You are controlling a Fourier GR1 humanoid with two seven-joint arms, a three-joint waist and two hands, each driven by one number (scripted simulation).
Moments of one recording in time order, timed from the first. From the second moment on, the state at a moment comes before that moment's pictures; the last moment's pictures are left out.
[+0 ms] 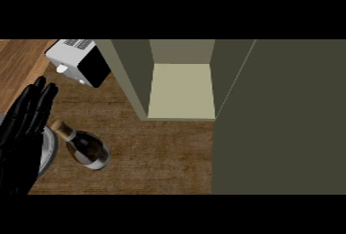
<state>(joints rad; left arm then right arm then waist) 0.02 0.11 -0.01 -2.10 0.01 0.01 0.02 0.03 -0.11 0.02 -2.10 -0.02 0.04 -0.01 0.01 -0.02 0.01</state>
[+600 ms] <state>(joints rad) -0.03 0.31 0.06 -1.99 0.64 -0.39 0.19 0.13 -0.08 0.11 -2.24 -0.11 0.07 0.11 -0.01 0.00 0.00</state>
